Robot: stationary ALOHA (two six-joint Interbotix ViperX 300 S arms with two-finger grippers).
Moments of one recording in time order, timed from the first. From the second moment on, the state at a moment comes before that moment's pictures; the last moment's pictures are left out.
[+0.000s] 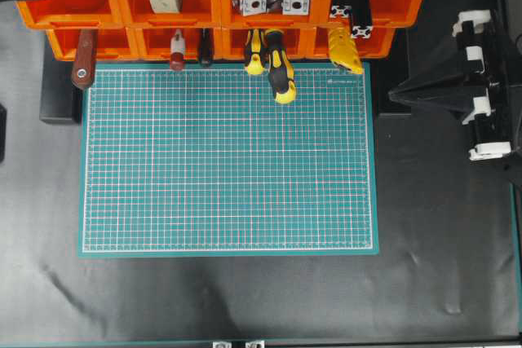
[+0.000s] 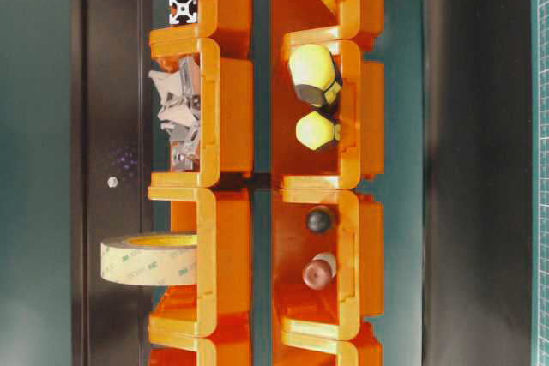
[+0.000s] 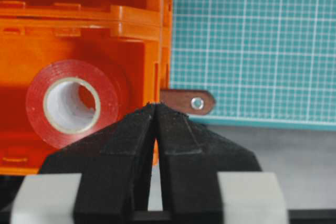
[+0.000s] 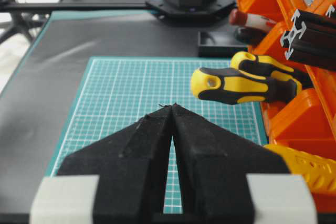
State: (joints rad) left arm 0.17 -0.44 0.04 0.08 1.46 0.16; right arm 0.05 -0.94 1.19 0.00 -0.07 0.01
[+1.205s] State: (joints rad) left arm 0.26 -0.39 0.15 0.08 1.41 0.18; right arm 0.05 -0.94 1.19 0.00 -0.07 0.01
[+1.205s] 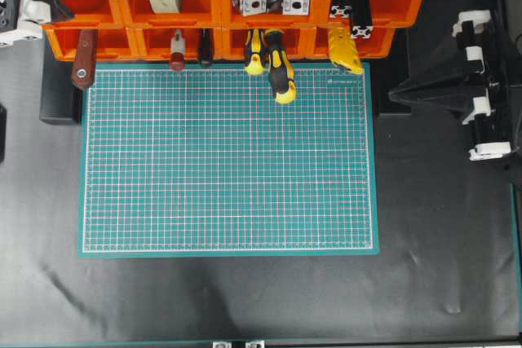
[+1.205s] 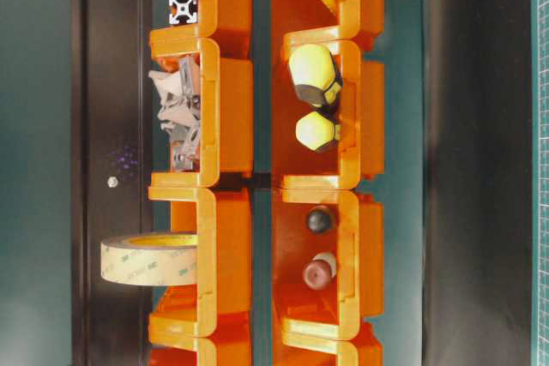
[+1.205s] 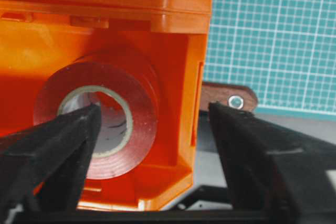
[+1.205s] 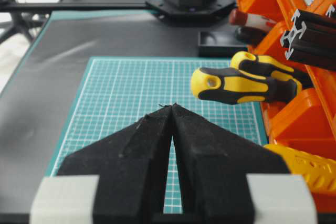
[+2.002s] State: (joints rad) left arm 0.28 -0.39 0.02 0.08 1.52 0.19; right arm 0.05 -0.95 1.19 0.00 -0.07 0.00
